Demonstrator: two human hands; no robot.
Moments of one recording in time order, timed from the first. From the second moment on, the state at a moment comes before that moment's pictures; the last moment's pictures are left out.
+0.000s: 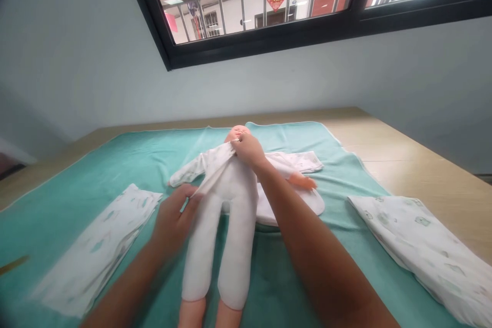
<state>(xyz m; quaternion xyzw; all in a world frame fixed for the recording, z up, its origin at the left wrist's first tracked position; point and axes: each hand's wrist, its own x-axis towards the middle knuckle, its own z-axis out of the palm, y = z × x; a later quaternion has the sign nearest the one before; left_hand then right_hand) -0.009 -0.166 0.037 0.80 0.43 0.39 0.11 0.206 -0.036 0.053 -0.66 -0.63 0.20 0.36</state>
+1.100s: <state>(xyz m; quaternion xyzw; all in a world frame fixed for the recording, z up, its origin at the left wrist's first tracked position) 0.034 -0.171 0.065 0.86 0.34 0.36 0.11 0.222 -0.045 0.066 -0.66 -0.63 0.21 0.35</state>
